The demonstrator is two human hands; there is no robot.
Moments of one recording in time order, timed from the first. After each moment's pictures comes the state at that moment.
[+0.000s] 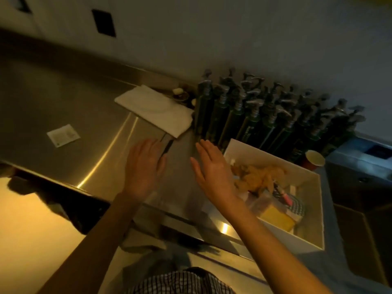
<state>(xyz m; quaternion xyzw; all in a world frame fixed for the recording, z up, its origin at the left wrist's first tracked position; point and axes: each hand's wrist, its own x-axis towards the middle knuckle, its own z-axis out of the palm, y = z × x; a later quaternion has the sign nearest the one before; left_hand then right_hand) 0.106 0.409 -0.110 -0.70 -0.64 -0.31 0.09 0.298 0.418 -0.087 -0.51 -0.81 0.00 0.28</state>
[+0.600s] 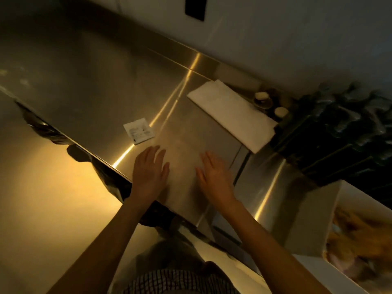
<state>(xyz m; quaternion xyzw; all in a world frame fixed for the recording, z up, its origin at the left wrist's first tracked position) -0.126 0.422 -0.190 -0.60 -0.78 -0.20 0.01 0.057 0.479 -0.161 -0.48 -0.84 0.16 0.17</state>
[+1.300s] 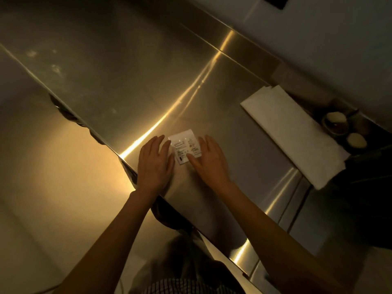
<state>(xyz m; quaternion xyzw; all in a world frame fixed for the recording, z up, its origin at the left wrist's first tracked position) -0.287 0.467 -0.214 -0.53 -0.82 -0.22 -0.02 -0.148 0.570 -0.210 -0.45 -0.86 0.22 0.07</state>
